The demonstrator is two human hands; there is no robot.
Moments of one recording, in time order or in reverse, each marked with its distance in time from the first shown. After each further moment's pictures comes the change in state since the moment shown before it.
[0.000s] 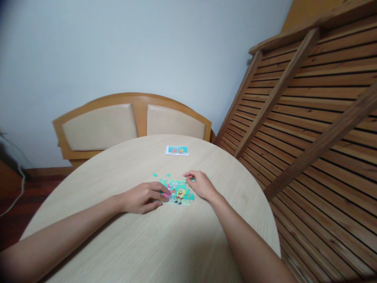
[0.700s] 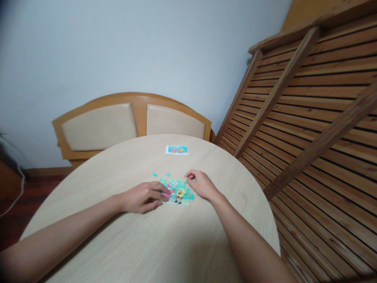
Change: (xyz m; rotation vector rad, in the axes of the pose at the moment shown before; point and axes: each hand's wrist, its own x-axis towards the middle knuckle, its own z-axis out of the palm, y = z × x) left_hand -0.001 0.000 0.000 0.005 -0.011 -0.016; right_hand -0.001 -0.007 -0.005 -0.036 -0.021 0.043
